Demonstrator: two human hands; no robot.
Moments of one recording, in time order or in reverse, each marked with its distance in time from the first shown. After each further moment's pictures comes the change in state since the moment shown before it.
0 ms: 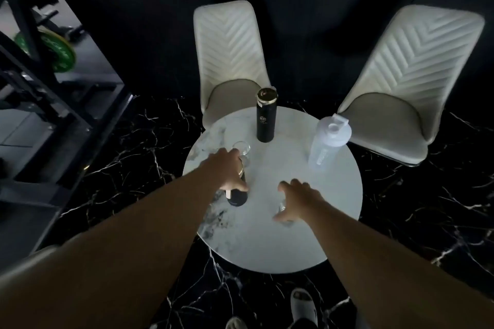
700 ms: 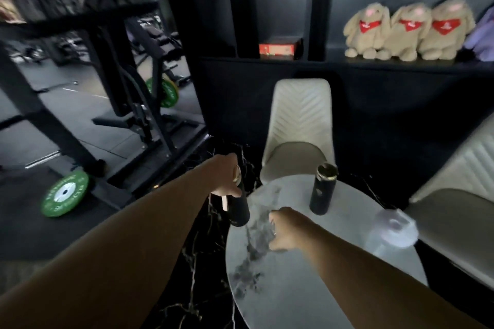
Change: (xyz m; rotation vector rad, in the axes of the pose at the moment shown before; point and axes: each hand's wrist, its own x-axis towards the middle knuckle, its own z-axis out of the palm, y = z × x) left_hand -0.063 -0.085 -0.145 -0.017 0.287 -0.175; right_hand 0.028 -0.136 -0.108 -0.139 -0.074 -0.490
